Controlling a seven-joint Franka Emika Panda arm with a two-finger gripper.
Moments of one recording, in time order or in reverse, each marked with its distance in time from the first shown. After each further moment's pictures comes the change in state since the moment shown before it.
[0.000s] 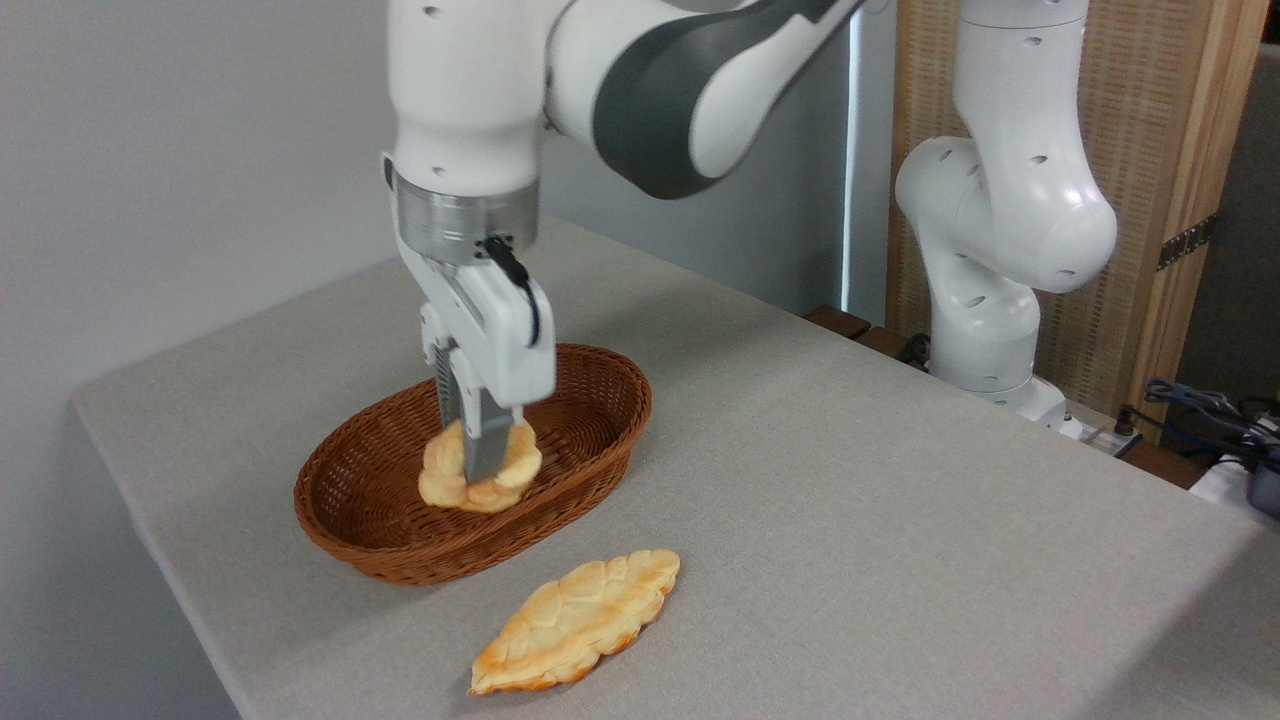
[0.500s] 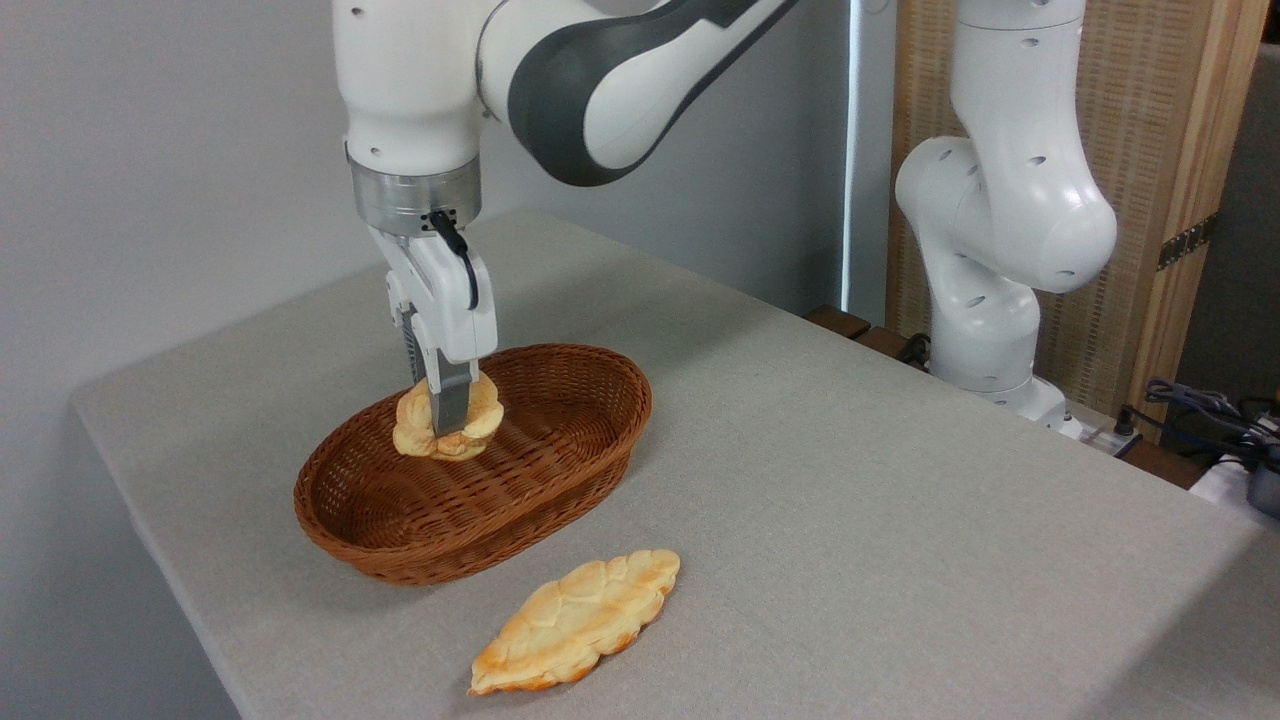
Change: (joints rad) arm -0.001 0.023 -0.143 0.000 0.000 0.000 -0.140
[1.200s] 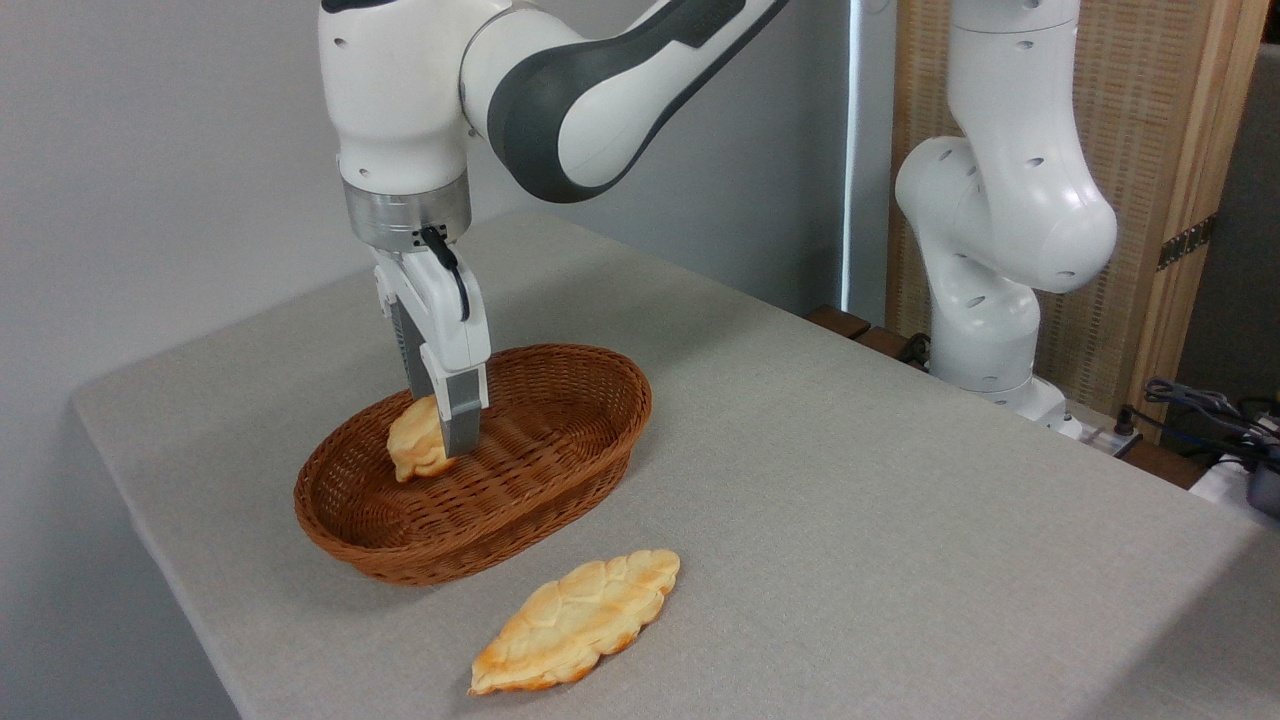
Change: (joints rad) arm 0.001 0.026 -0.027 0.000 0.000 0.000 -0.024
